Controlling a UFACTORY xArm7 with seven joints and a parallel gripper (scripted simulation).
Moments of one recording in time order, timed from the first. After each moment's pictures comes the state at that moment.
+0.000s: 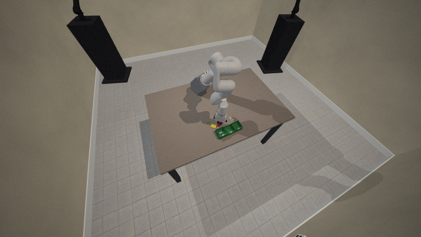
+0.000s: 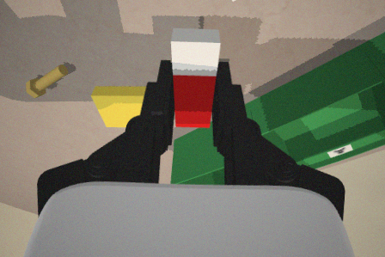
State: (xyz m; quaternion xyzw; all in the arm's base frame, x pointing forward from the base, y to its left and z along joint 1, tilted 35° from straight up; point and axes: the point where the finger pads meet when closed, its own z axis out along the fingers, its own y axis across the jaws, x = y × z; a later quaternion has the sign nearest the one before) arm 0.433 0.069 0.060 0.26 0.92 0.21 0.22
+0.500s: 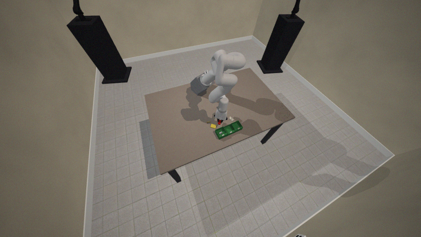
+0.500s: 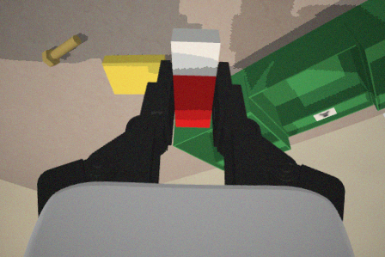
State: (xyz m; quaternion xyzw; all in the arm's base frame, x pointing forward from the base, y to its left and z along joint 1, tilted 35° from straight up) arm 0.416 0.060 0.086 0.26 0.91 0.21 0.25
